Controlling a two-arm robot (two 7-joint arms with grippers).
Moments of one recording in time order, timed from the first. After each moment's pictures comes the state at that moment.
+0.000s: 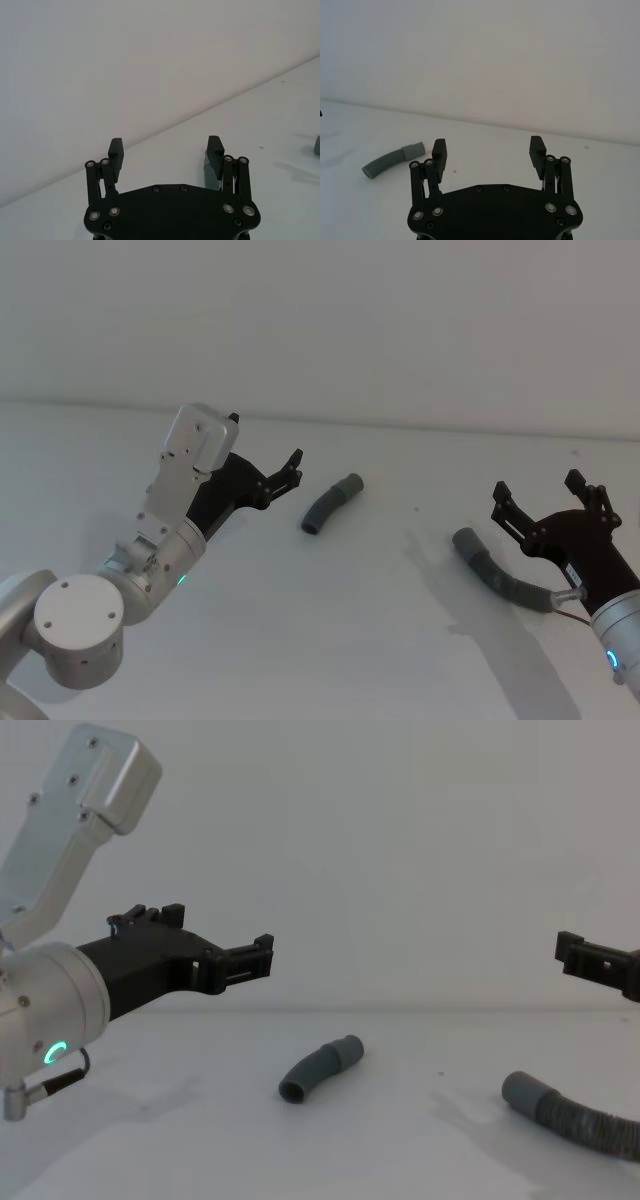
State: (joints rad) left arm -0.24 0.38 0.45 -1.63 -0.20 0.01 -0.01; right arm -0.01 0.34 -0.23 -1.77 0.29 0.03 0.07
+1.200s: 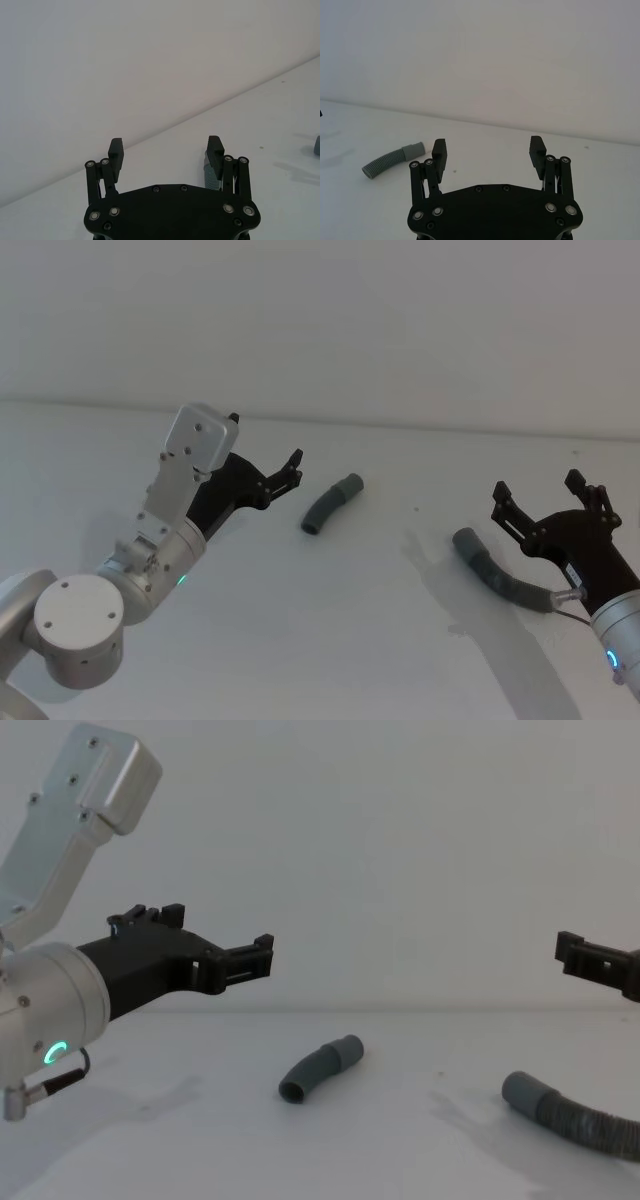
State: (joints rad) left arm -0.24 0.38 0.45 -1.63 -0.20 0.01 -0.01; right arm -0.01 0.34 -0.23 -1.77 0.29 0.03 0.07
